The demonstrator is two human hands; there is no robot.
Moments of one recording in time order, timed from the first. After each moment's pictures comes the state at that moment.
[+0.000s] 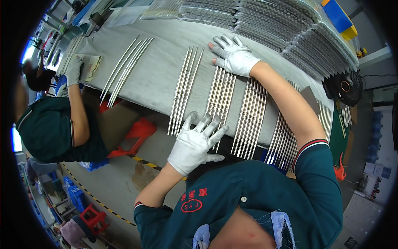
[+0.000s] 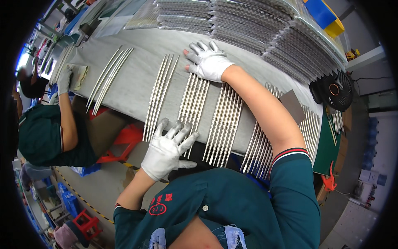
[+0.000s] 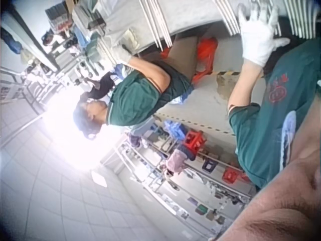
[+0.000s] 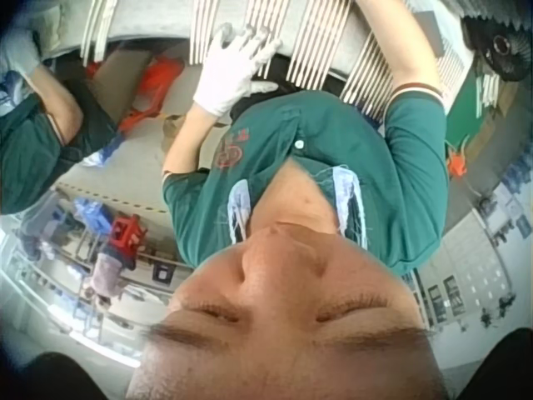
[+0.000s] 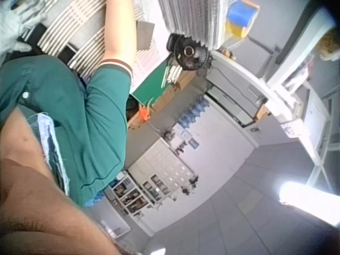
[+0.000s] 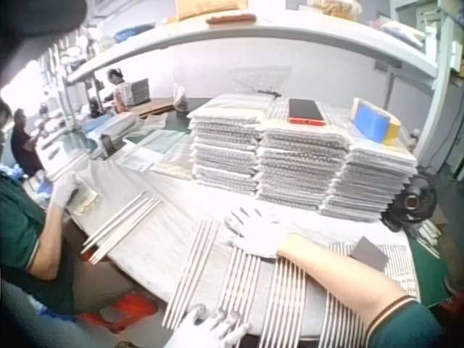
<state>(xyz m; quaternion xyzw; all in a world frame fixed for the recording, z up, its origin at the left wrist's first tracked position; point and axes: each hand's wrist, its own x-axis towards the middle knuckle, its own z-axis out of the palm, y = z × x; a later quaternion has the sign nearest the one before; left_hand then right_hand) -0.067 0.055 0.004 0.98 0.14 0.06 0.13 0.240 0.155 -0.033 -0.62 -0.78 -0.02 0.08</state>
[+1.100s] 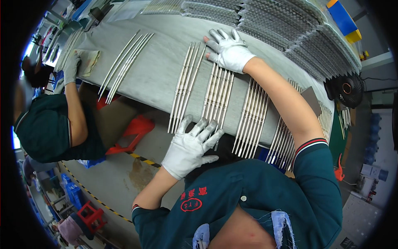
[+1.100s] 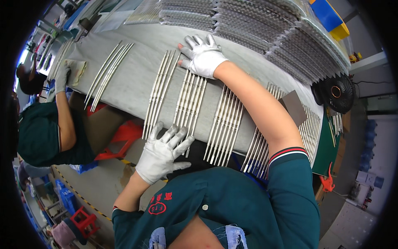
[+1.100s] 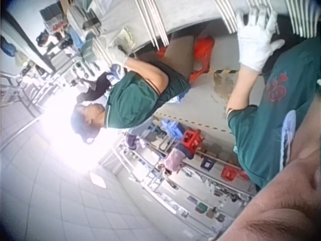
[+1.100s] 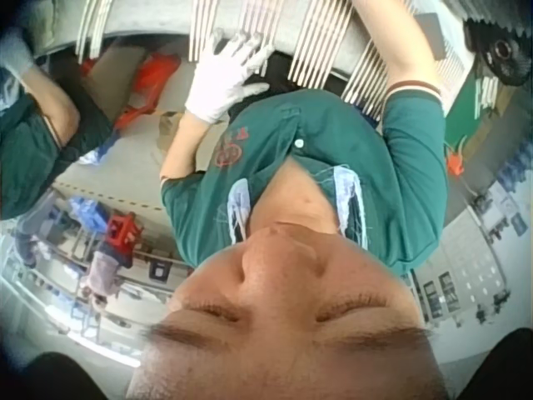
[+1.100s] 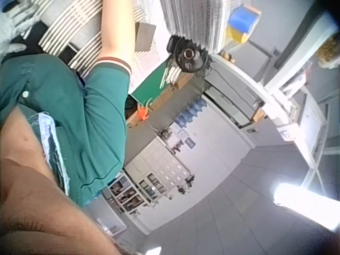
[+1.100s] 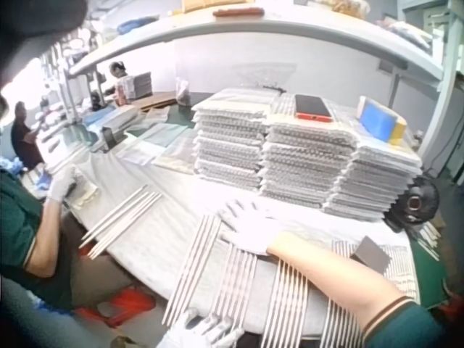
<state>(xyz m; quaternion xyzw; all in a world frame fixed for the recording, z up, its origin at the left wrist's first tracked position) -0.082 0.054 0.009 0.98 0.15 0.03 0.14 0.216 0.168 -0.022 -0.66 -0.75 -0.02 0.03</state>
